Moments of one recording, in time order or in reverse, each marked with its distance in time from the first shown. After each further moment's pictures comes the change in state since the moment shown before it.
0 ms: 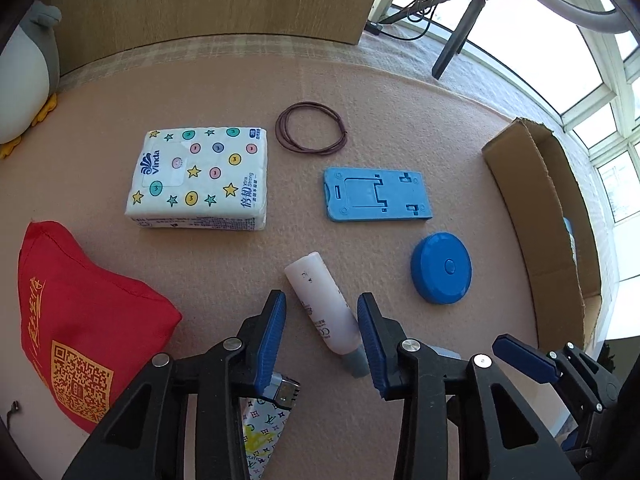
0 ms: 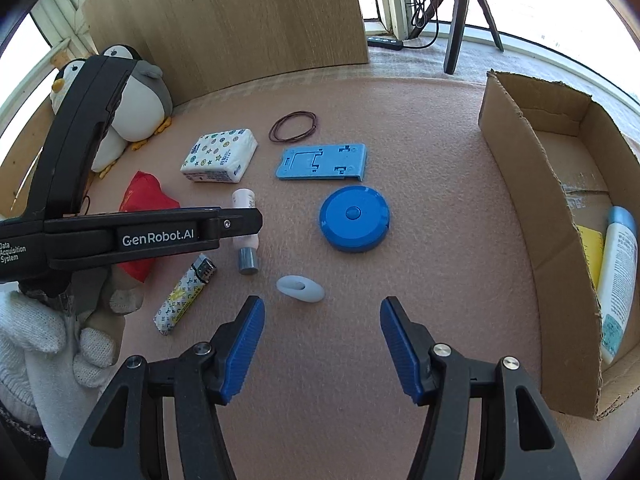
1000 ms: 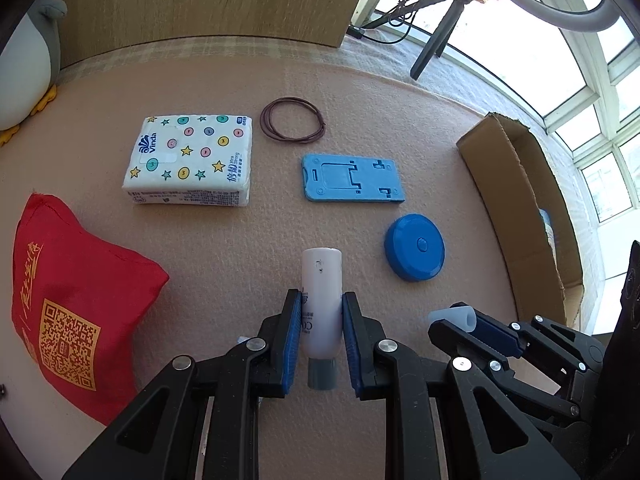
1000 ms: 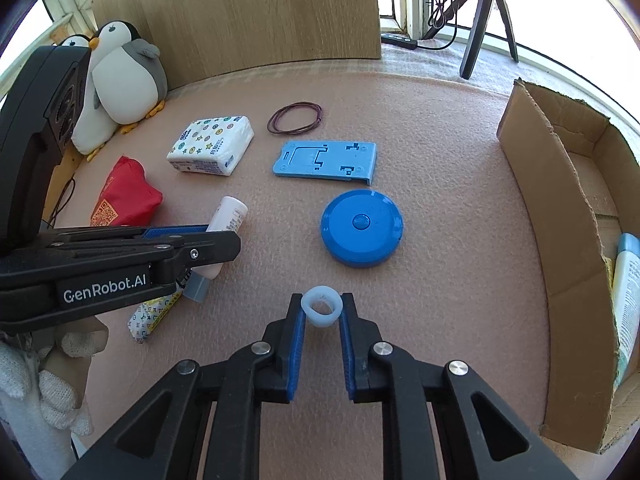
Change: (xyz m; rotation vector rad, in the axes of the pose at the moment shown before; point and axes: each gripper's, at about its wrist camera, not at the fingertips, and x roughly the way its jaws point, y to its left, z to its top) left arm -0.014 -0.008 -0.016 0.000 -0.033 -0.068; right arm 0.011 0.000 0.007 -0.049 -0.011 -0.037
